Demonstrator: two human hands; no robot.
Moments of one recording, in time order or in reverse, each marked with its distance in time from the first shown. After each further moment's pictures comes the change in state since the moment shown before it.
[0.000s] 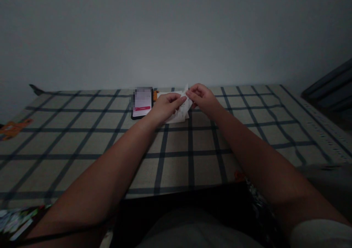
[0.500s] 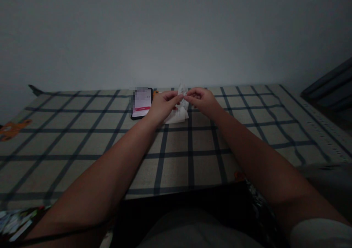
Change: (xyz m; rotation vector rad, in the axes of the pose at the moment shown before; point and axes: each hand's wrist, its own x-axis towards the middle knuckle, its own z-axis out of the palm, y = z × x) left_hand 0.002 -0.002 0.002 -0.094 0.130 0.012; right_hand 0.002 0.003 -0.004 -0.123 0.032 -0.015
